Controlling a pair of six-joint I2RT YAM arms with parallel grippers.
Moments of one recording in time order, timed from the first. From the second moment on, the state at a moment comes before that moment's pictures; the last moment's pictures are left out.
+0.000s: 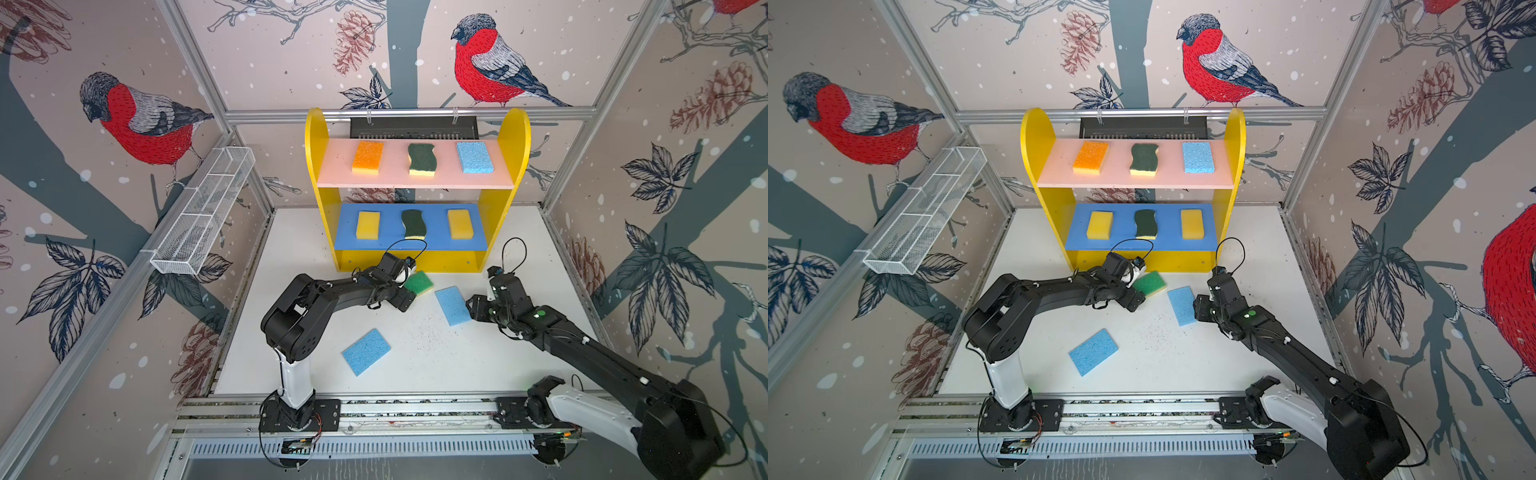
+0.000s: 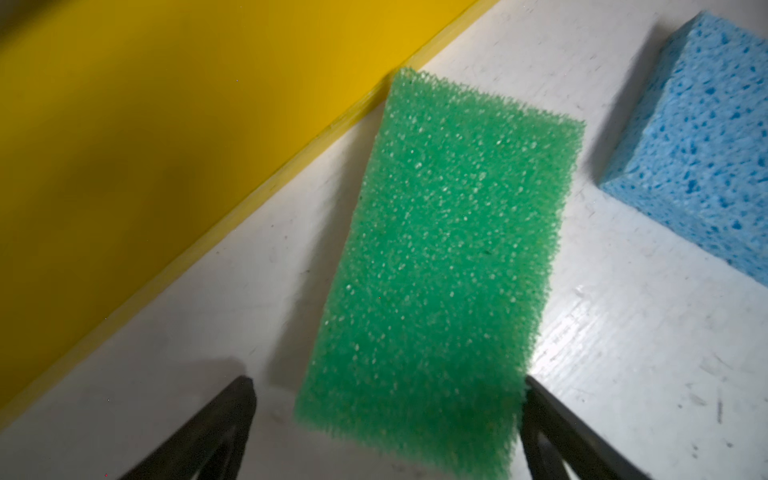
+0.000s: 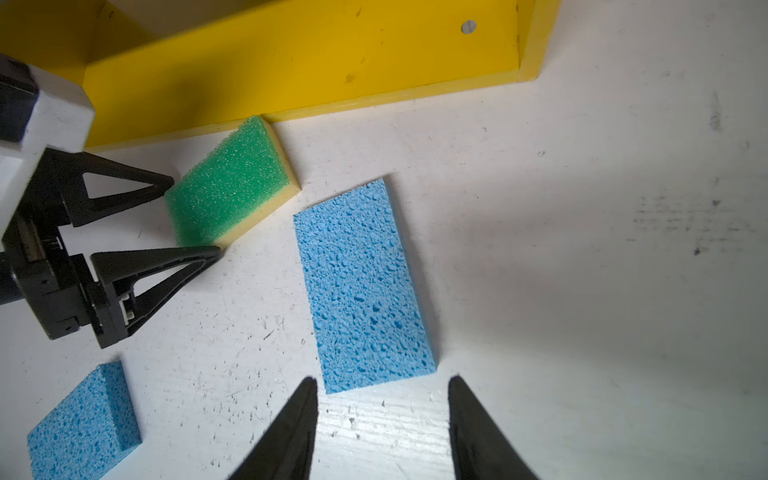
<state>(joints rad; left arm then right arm) -0.64 1.86 1.04 -0.15 0.09 0.10 0.54 1.04 0.58 -0.40 0.00 0.50</state>
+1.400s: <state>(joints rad) -0.72 1.86 0.99 -0.07 0.04 0.06 0.52 1.02 0.54 -0.37 -0.01 0.50</state>
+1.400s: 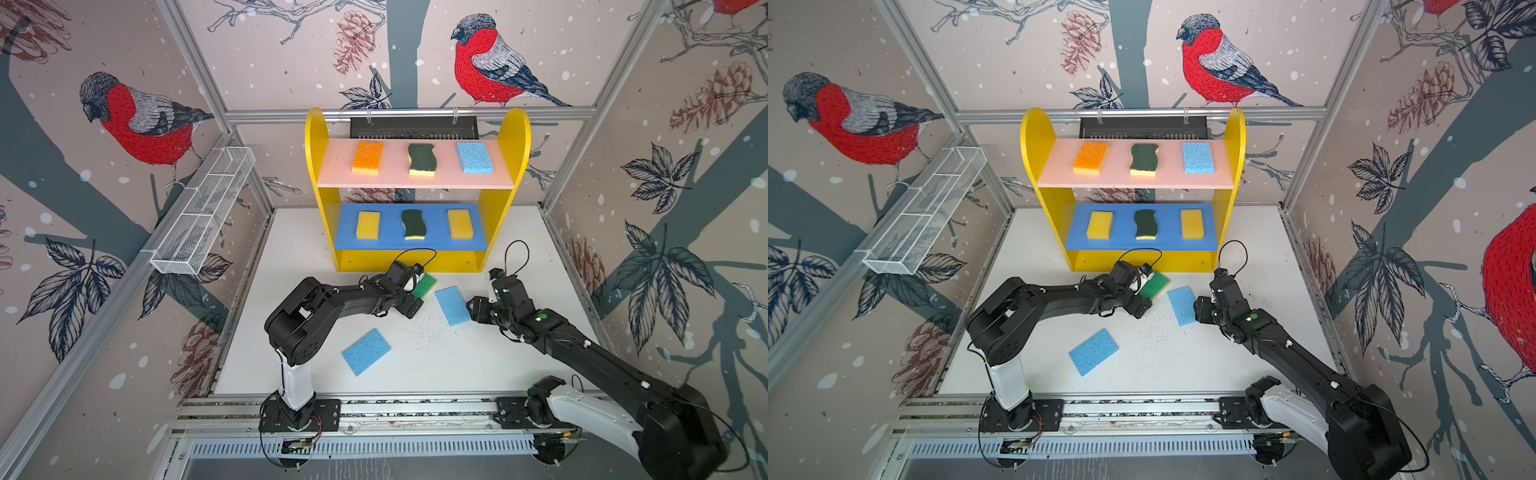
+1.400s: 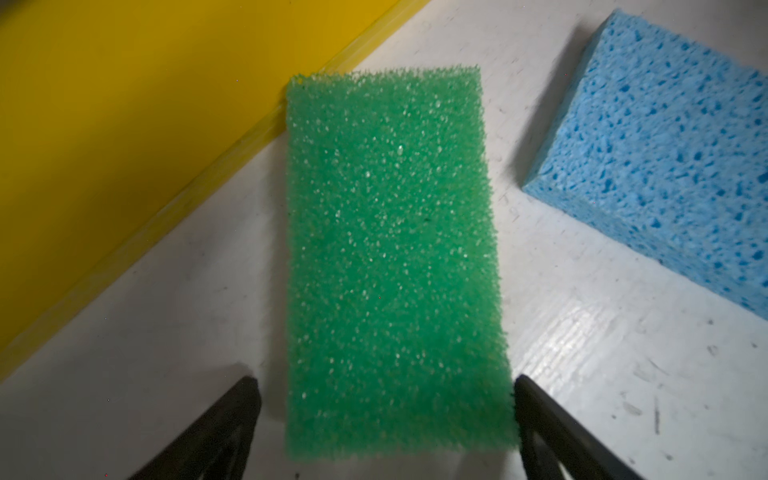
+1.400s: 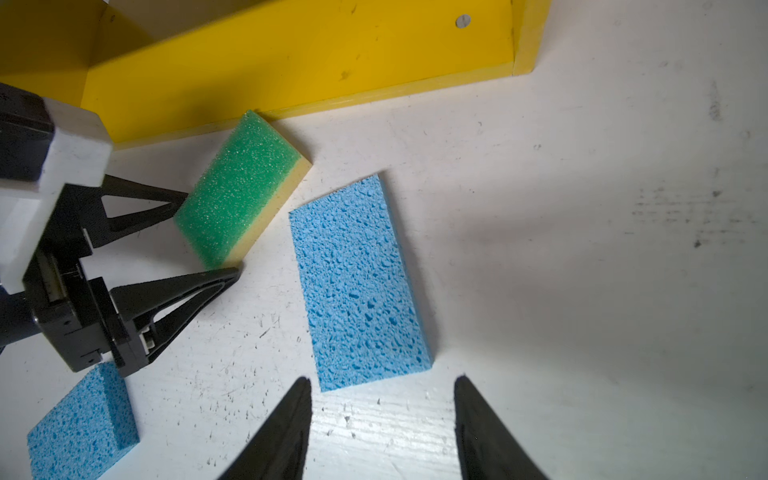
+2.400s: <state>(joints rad) -0.72 1.85 0.92 0.06 -0.02 -0.03 0.52 1.01 0.54 -0.37 -0.01 0.52</state>
